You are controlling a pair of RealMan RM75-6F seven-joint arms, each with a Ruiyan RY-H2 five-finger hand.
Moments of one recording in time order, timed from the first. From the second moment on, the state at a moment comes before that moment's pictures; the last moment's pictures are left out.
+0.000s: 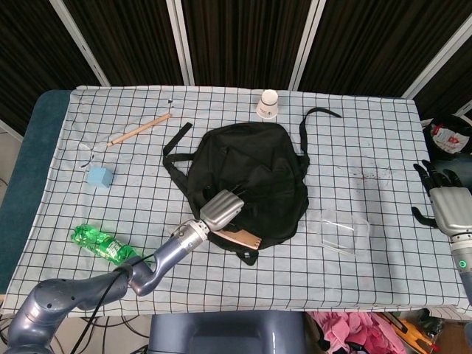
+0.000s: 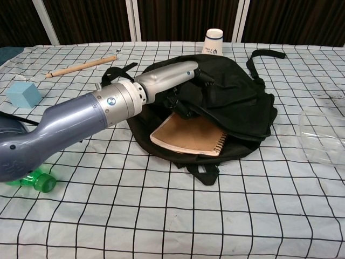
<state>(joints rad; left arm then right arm) -1.01 -1.93 -0.18 -0.96 1.53 0.94 -0.33 0.37 -1.13 0.14 -1.21 -1.37 1.15 0.13</state>
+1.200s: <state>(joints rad) -1.02 -1.86 -0.32 -0.85 1.27 0.78 -0.42 0.38 -1.07 0.08 -1.40 -1.53 1.19 0.10</state>
